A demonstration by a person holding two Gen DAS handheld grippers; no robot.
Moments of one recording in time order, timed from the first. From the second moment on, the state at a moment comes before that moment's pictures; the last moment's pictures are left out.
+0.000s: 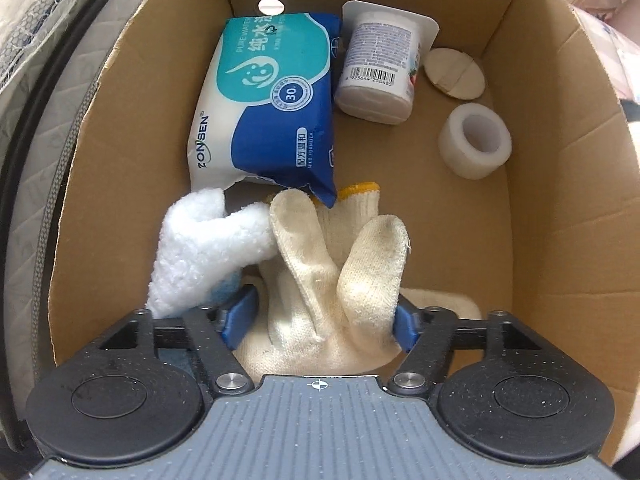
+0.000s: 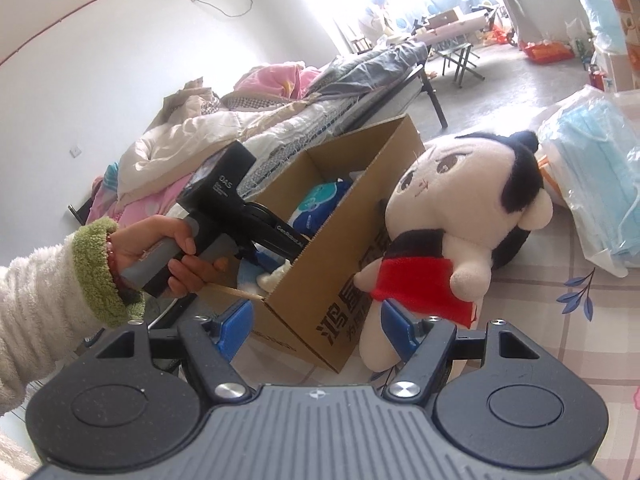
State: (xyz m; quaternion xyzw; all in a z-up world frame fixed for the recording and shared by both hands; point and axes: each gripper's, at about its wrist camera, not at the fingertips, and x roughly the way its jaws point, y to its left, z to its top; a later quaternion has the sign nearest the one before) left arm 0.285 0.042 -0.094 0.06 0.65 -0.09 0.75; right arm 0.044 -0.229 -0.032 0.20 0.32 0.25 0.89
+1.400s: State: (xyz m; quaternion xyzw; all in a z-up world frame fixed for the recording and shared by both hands) left arm 0.191 -0.138 0.058 -0.06 0.47 -0.31 0.82; right arm -0.005 -0.327 -0.033 0.20 0.22 -0.02 0.96
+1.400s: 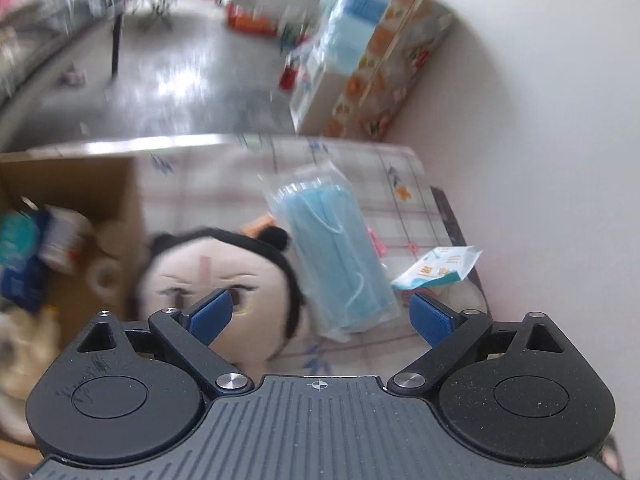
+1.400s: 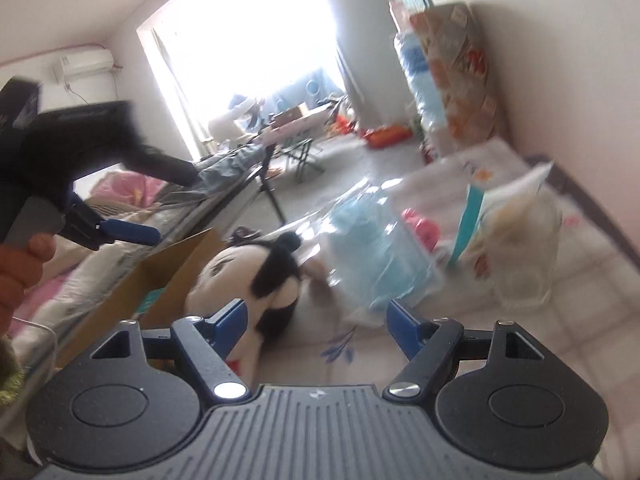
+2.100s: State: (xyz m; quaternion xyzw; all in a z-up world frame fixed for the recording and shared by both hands) left arm 0.294 -0.257 -0.034 -0.07 0.57 -0.24 0.78; right arm 0.165 -0.370 -0.063 0.06 0.29 -0.08 0.95
